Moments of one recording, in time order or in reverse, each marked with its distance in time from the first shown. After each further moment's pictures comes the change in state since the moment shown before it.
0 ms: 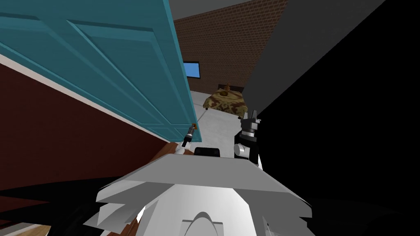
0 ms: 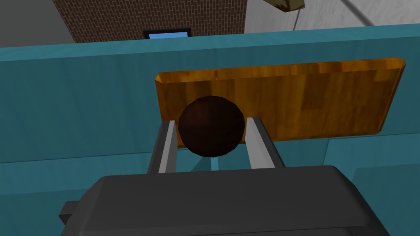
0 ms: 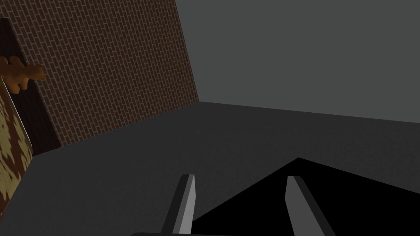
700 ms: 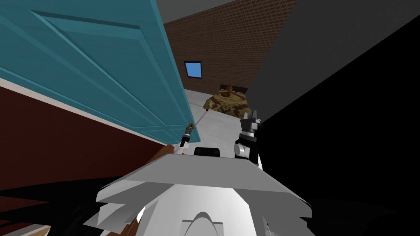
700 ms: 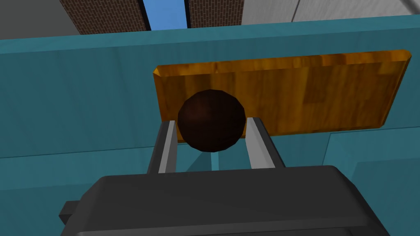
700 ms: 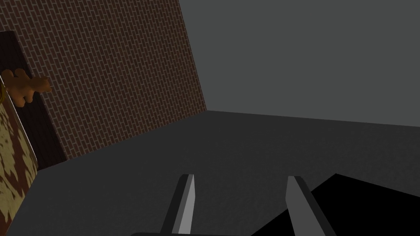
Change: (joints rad) arm 0.003 0.009 0.080 0.001 0.048 0.006 -0.033
